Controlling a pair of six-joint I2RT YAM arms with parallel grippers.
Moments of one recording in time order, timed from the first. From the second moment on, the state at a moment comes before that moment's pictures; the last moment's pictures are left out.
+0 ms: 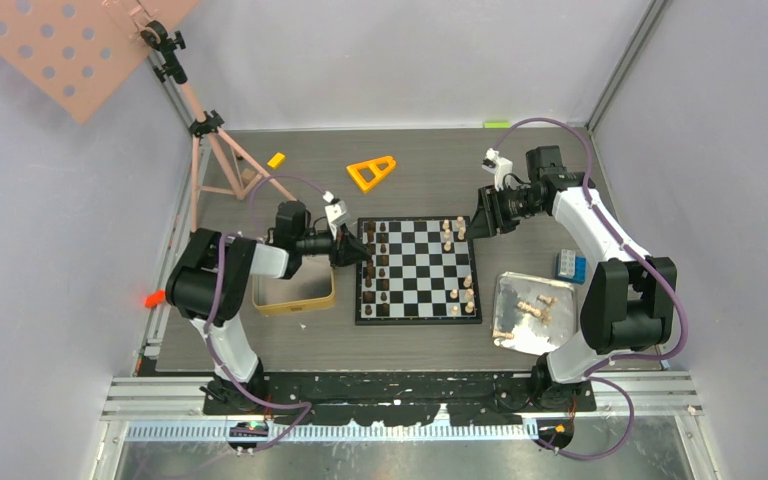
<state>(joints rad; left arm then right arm) -0.27 1.80 0.69 0.65 1.05 0.15 0.06 1.57 1.23 -0.78 -0.78 -0.24</state>
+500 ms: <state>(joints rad) -0.28 1.81 0.70 0.64 1.04 0.14 0.06 1.57 1.23 -0.78 -0.78 -0.24</state>
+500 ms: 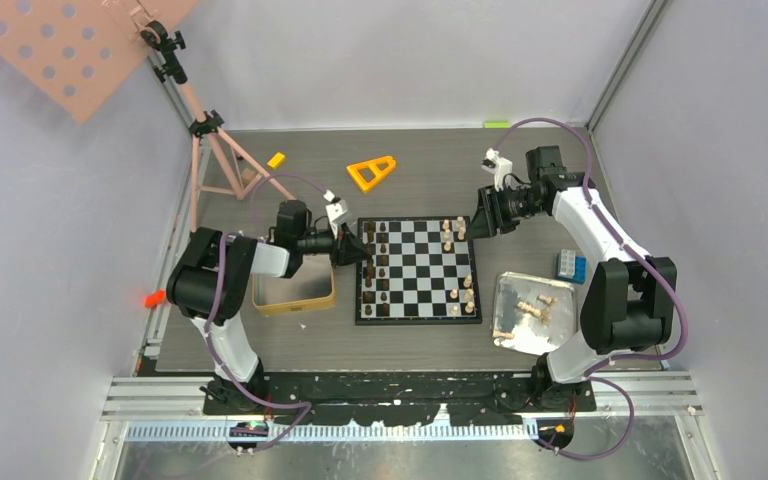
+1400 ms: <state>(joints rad) -0.29 1.79 0.71 0.59 1.01 0.21 0.06 1.57 1.22 -0.79 -0.78 -0.25</state>
